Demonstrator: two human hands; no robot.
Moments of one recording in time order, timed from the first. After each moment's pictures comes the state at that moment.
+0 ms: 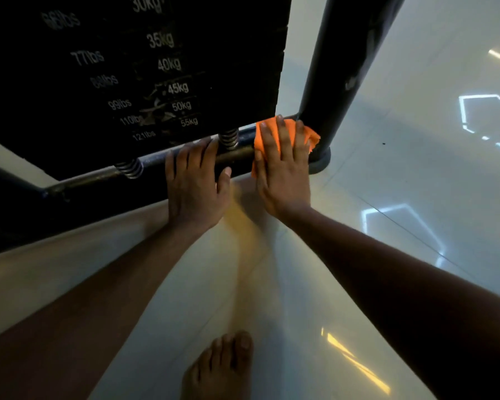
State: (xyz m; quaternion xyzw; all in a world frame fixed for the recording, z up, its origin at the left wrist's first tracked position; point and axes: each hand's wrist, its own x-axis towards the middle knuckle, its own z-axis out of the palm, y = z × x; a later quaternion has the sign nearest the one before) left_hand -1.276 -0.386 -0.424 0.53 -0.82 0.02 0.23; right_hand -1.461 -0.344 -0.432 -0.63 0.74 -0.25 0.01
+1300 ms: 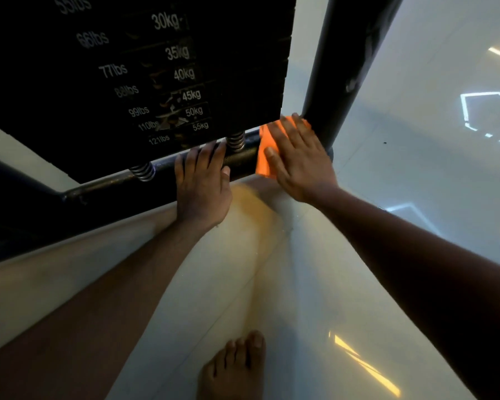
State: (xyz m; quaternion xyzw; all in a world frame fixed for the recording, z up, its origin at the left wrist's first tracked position) left_hand -1.269 -0.391 -0.414 0.53 -0.83 -0.03 0.18; right_hand -1.500 -0.348 -0.406 -0.70 0.70 -0.16 0.03
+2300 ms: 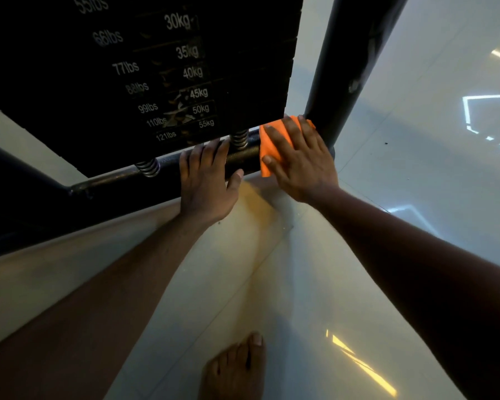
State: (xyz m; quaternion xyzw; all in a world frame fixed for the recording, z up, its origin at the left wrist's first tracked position) left_hand -1.270 -0.390 -0.413 0.52 -0.84 -0.04 0.17; right_hand -1.503 -0.346 -0.411 -0.69 0.72 -0.11 -0.02
